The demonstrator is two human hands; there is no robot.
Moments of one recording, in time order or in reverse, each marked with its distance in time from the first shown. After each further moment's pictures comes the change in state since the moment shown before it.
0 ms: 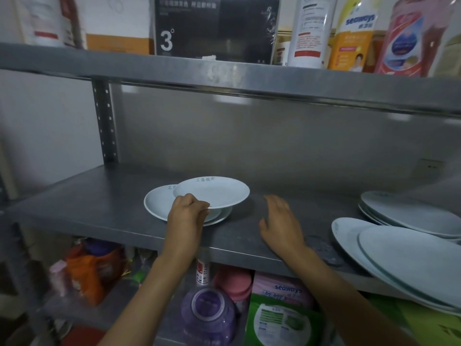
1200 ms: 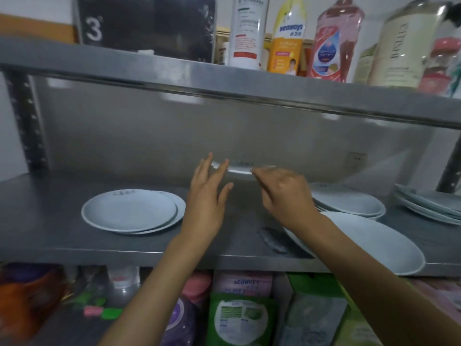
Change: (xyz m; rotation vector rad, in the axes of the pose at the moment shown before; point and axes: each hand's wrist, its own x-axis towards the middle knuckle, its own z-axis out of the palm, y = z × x) left_hand 0.032 0.122 0.032 -0.431 -0.115 0.068; right_hand -0.006 0.019 -0.130 -0.311 0.480 -0.430
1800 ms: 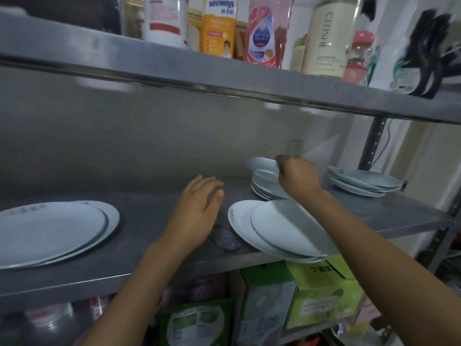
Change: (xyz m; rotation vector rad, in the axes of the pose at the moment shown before) left_hand 0.005 0.012 0.083 -0.130 -0.310 0.058; right_hand -0.046 0.157 -0.011 -0.394 -0.465 0.537
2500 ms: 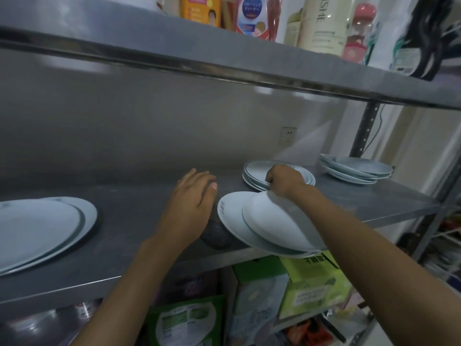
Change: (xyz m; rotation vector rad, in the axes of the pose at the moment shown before) left_hand 0.010 -0.007 0.024 0.040 -0.032 -0.009; right_hand 0.002 0.021 0.064 0.068 -0.506 0.157
